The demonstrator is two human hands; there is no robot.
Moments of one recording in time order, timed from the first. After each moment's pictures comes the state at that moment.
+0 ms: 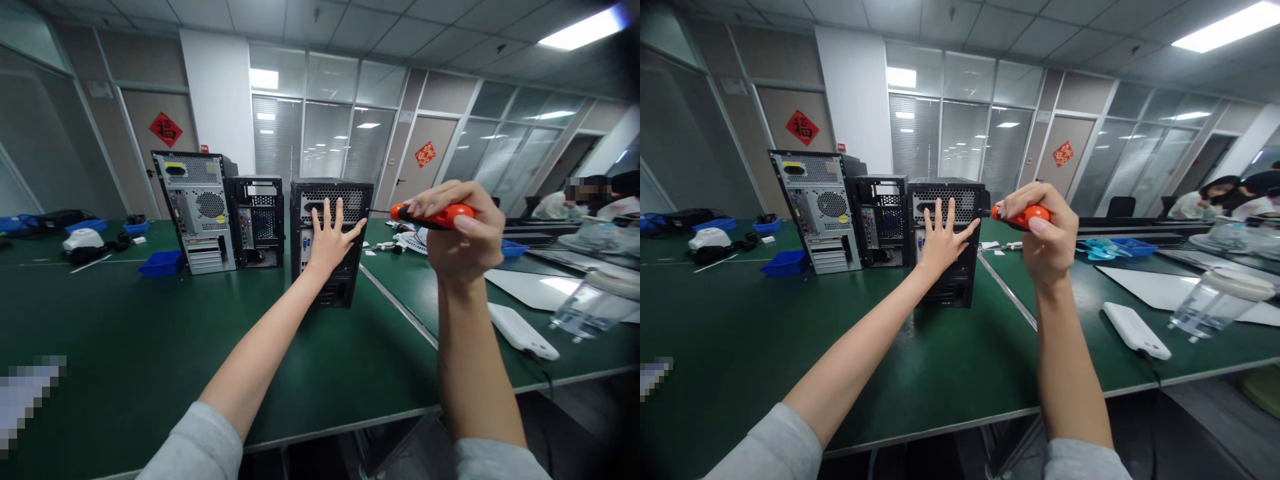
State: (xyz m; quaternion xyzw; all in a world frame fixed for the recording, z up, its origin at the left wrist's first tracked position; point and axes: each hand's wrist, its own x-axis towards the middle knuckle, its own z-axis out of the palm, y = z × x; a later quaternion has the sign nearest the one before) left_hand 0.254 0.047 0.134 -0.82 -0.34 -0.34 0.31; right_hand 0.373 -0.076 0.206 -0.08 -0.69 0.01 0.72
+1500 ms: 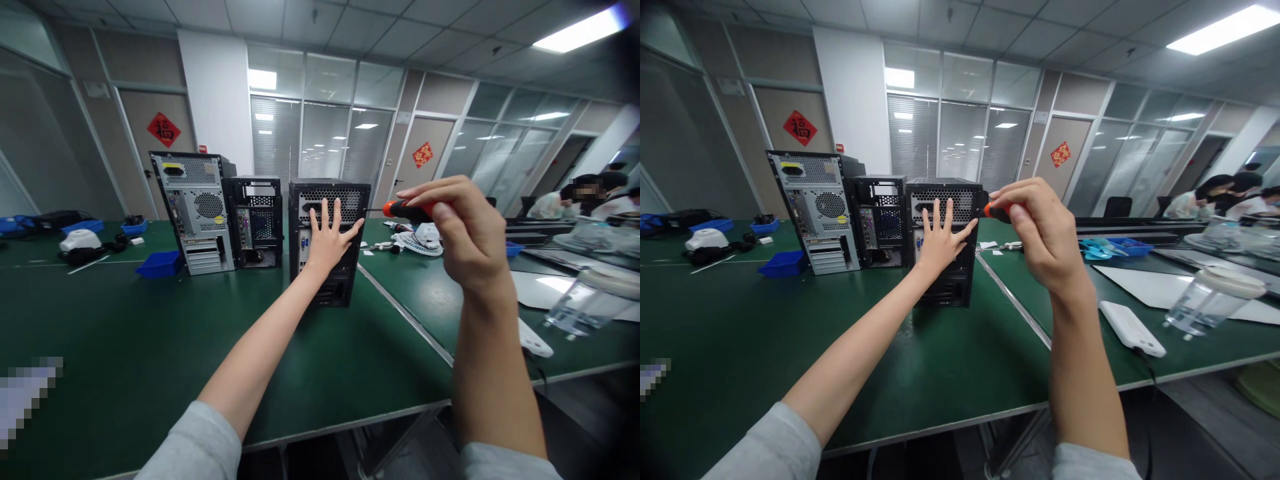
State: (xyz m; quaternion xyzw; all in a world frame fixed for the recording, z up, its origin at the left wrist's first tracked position) left_hand 0.252 0.043 0.135 -0.82 -0.34 -0.35 0.29; right_hand 0.378 -0.109 0.210 -0.29 -0.75 -0.17 0.57
